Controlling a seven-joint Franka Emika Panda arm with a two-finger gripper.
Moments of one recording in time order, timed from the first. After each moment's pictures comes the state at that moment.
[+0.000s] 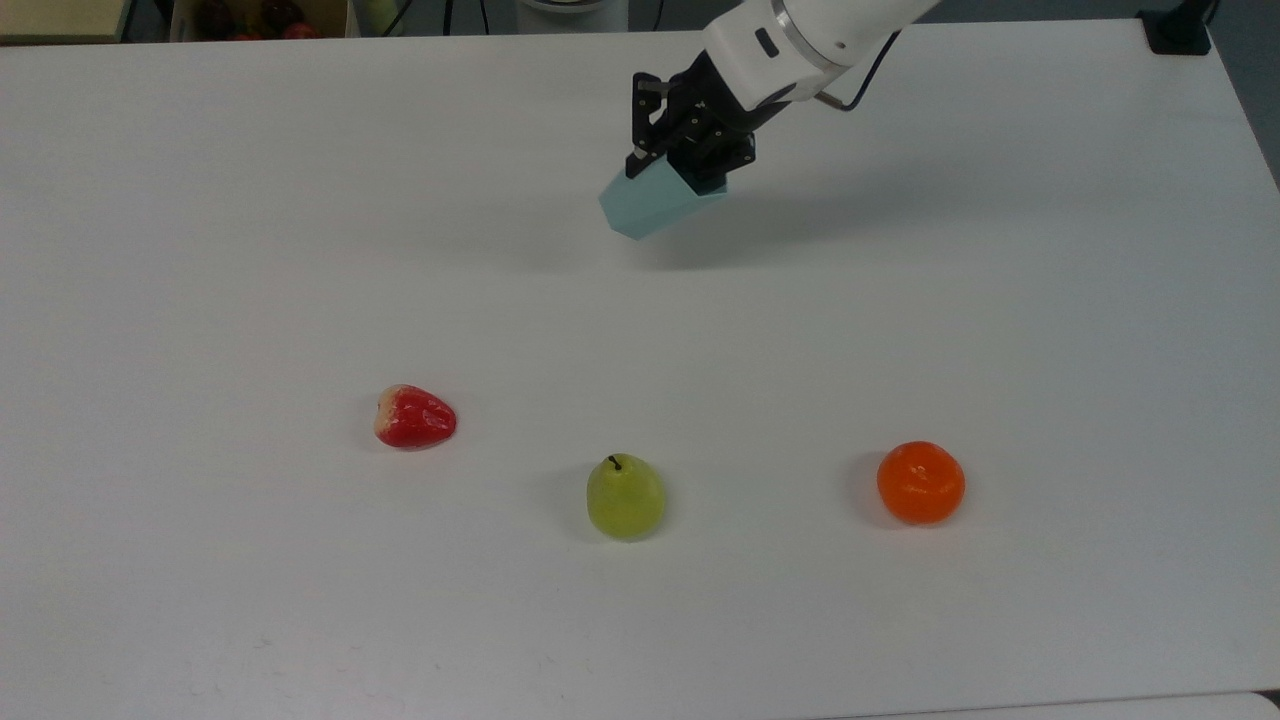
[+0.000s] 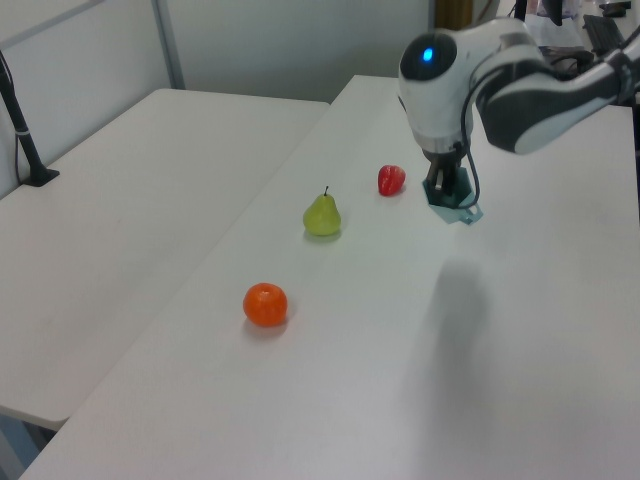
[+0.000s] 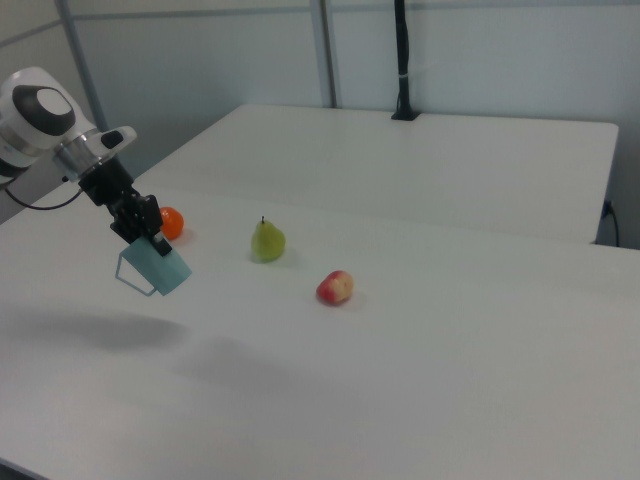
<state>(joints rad) 0.26 0.28 0.22 -1.65 -0.61 1.65 0.59</state>
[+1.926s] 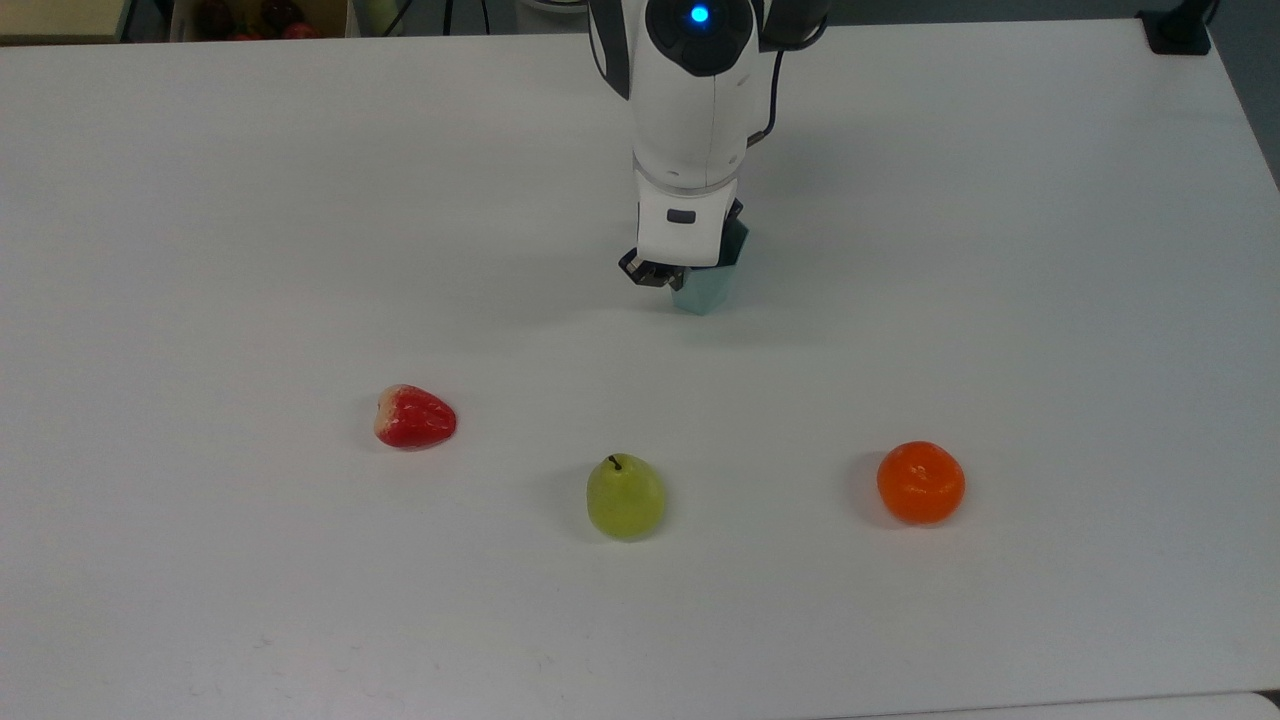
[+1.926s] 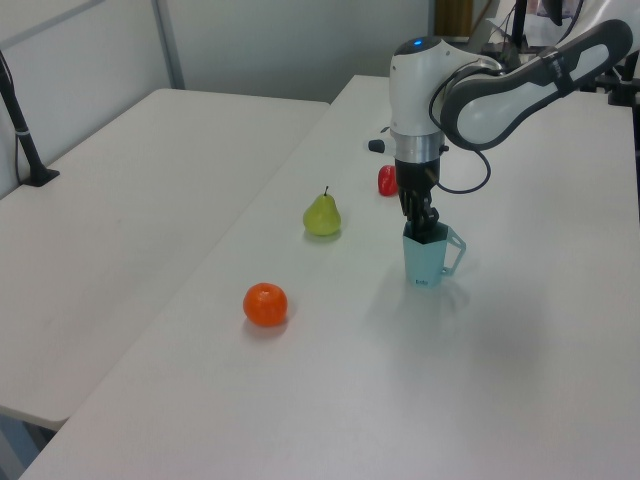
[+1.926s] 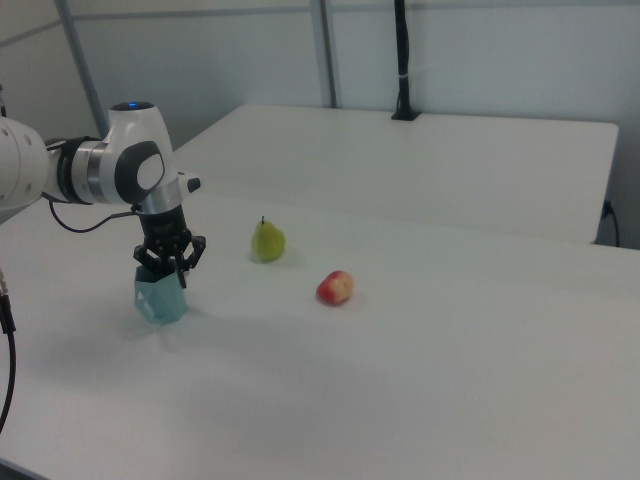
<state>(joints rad) 0.07 0.40 0.22 -1.72 -0.08 2.08 -0.41</state>
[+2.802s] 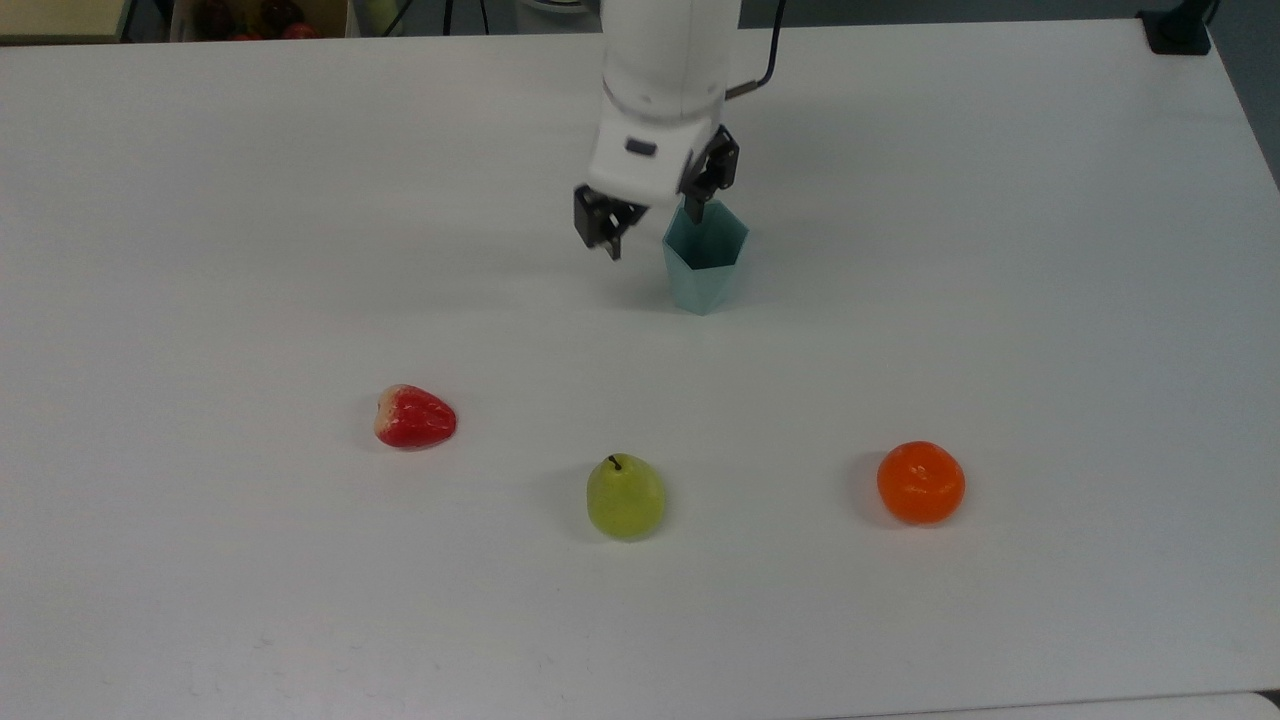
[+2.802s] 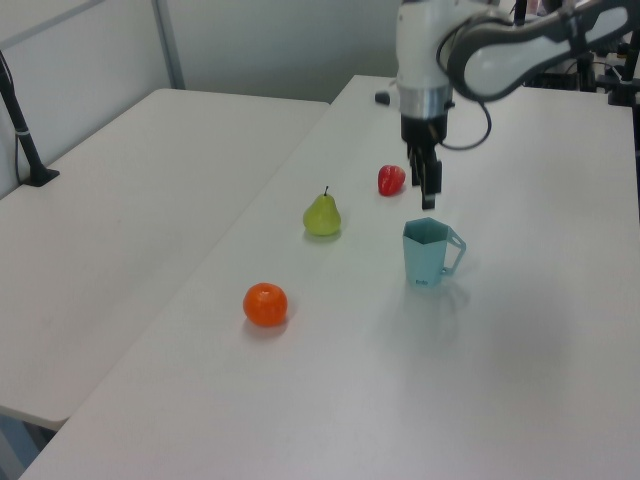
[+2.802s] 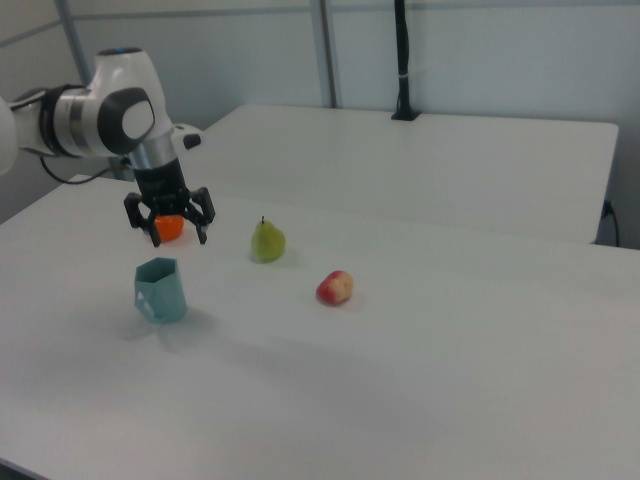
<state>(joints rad) 0.07 0.29 0.19 -1.65 -0.08 1.94 -0.23</state>
